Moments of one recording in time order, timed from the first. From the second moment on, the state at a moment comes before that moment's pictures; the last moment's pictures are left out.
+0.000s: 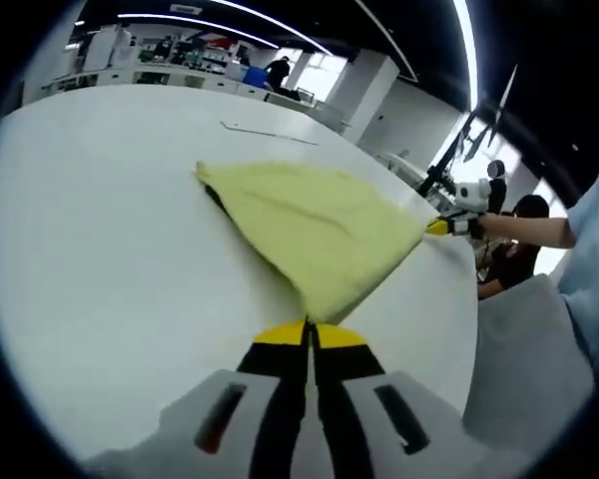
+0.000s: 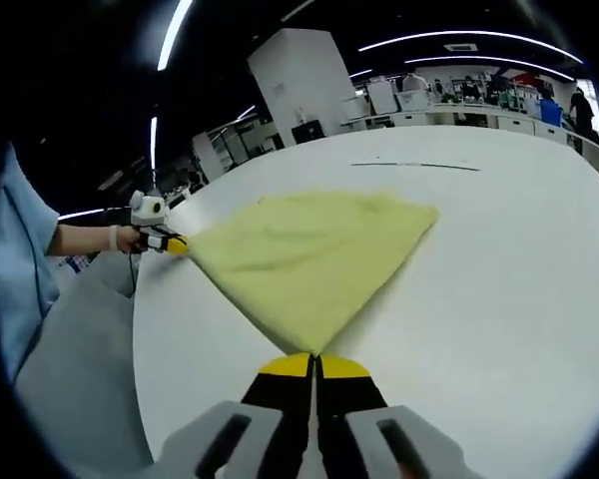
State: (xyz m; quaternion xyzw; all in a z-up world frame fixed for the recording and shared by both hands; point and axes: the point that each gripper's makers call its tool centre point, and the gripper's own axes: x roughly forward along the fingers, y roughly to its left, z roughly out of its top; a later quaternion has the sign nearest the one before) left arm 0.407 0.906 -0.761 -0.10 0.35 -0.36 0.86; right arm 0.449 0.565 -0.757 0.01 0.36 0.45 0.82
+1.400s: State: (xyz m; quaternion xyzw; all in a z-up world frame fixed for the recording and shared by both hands) left arm 0.350 0.905 -0.763 -0.11 0.36 -0.34 0.86; right arm 0.380 0.559 -0.754 0.06 0.38 0.45 0.81
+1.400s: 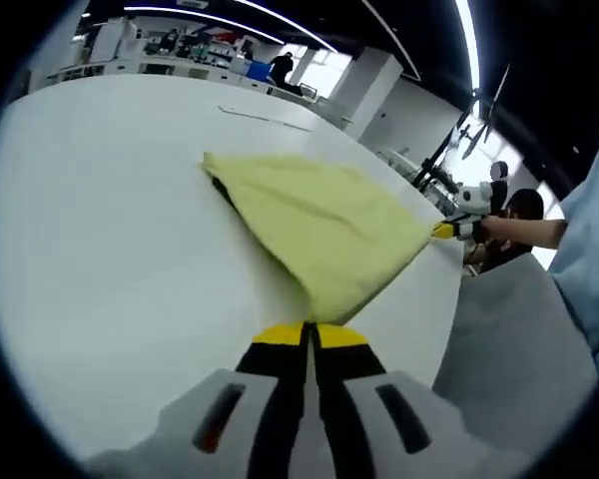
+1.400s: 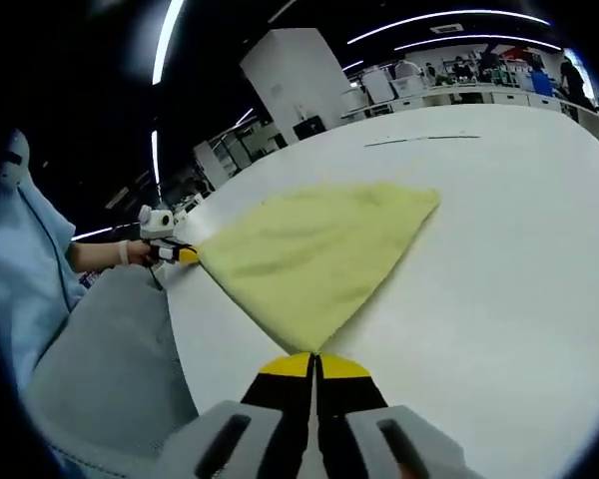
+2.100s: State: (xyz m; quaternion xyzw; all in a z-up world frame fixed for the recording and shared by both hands) left arm 0.367 0.917 -0.712 -0.07 0.30 -0.31 0.90; right arm 0.396 0.537 -0.696 0.02 0.28 0.39 0.88
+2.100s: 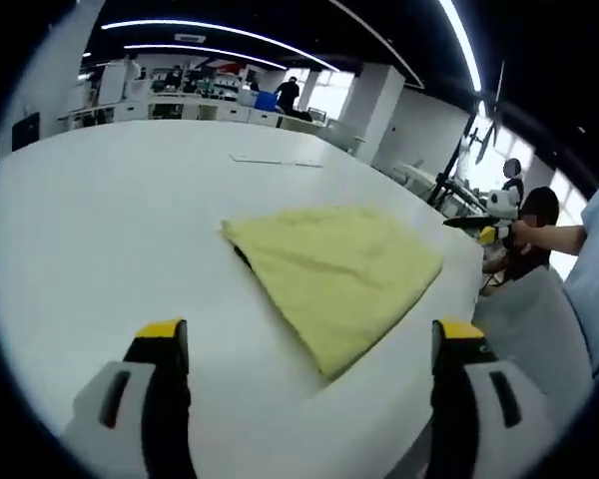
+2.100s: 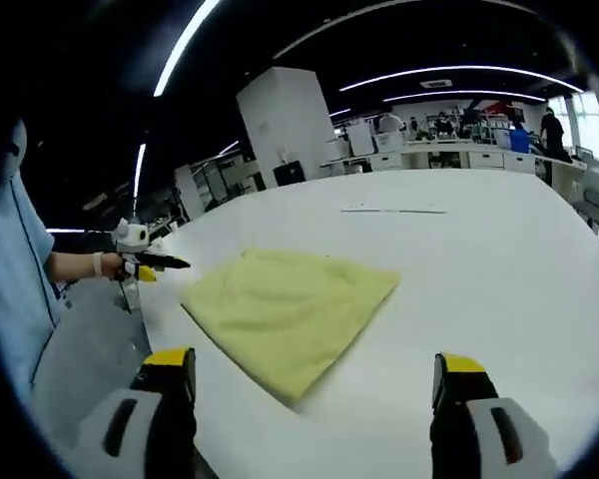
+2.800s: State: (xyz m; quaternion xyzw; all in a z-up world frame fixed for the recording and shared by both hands) left arm 0.355 0.910 -0.698 -0.09 0.26 -0.25 0.93; right arm 0.373 0.562 -0.701 0.03 0.28 0.42 0.86
